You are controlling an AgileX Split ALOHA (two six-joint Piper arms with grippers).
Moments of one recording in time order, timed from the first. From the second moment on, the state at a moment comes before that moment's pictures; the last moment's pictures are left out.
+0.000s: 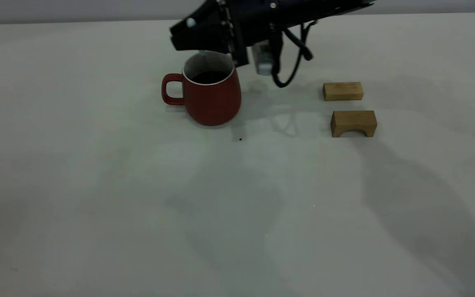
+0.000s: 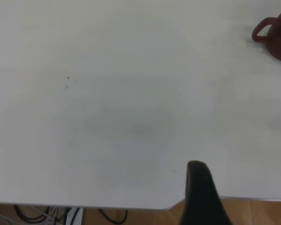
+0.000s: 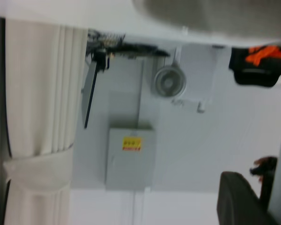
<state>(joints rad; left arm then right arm) -0.01 -0.02 -0.49 0.03 1.13 -0.08 0.35 2.81 -2.12 1.58 1.16 0.77</state>
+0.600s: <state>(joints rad) -0.01 -0.02 -0.49 0.03 1.13 -0.08 0.32 2.79 -2.10 1.59 1.08 0.66</state>
